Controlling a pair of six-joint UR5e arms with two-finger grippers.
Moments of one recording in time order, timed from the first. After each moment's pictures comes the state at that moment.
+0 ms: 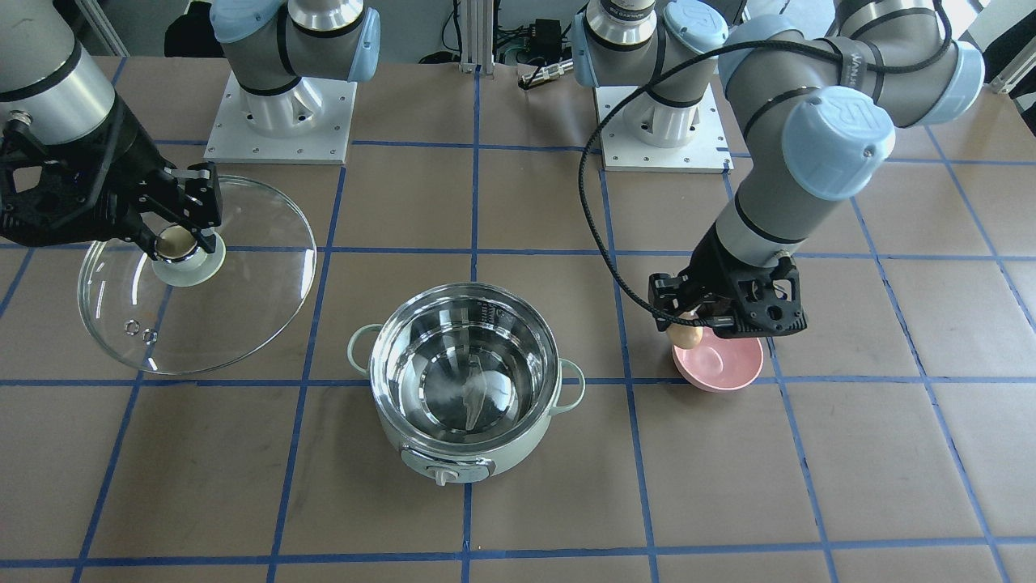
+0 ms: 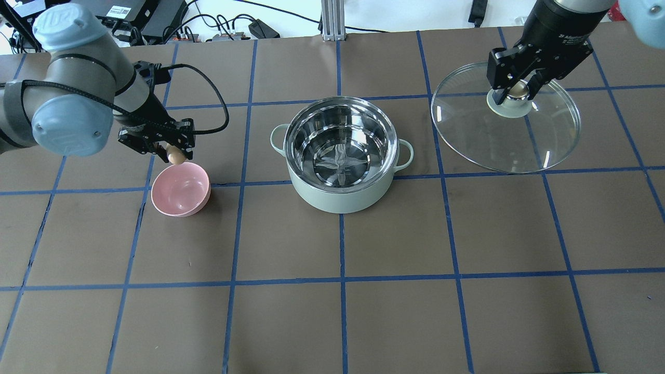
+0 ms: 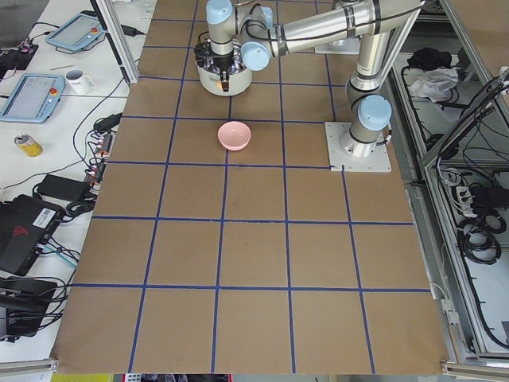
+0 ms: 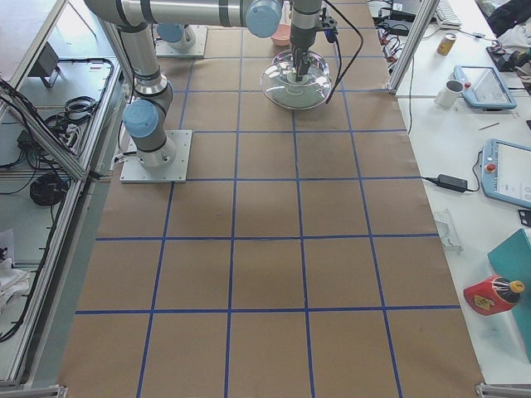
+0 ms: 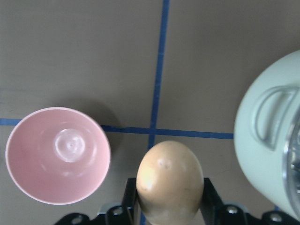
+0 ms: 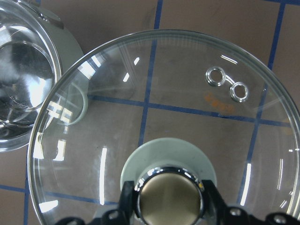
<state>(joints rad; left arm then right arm) -1.53 -1.74 -1.69 -1.27 1.49 -0.05 1.47 -1.50 1.48 -1.55 -1.54 -0.25</state>
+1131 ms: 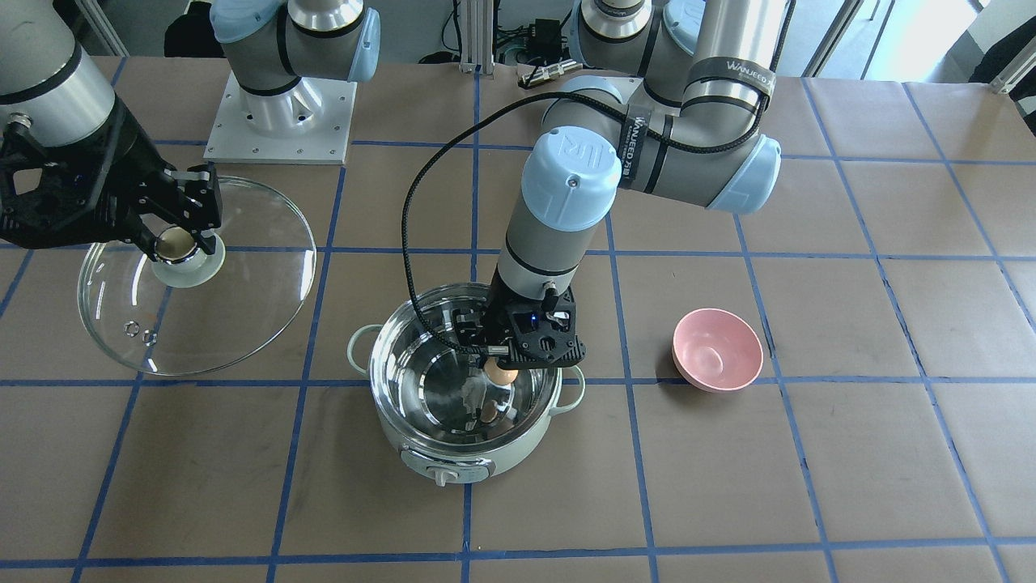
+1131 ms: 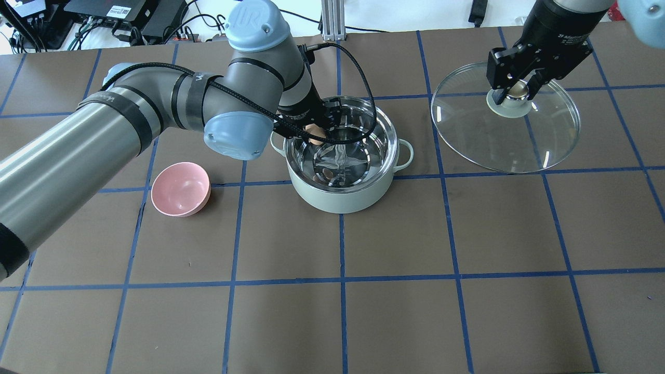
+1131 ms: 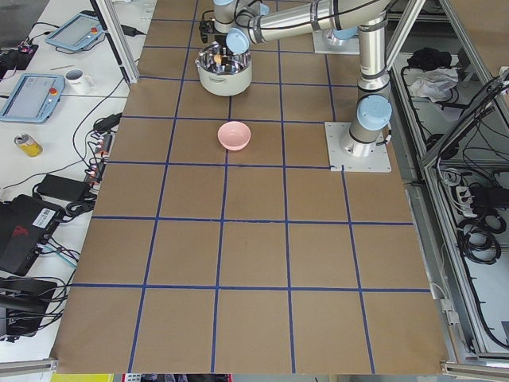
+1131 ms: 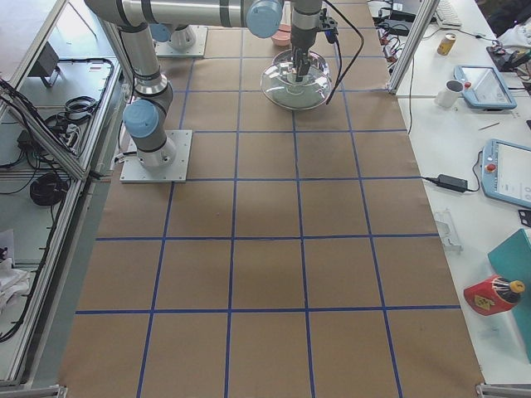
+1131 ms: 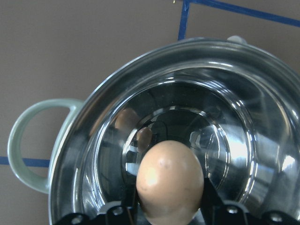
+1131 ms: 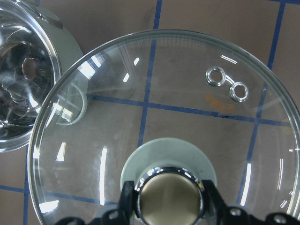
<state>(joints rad) -1.85 -1.94 -1.62 -0.99 1.44 -0.43 1.47 -1.50 1.48 -1.55 -1.54 -0.25</state>
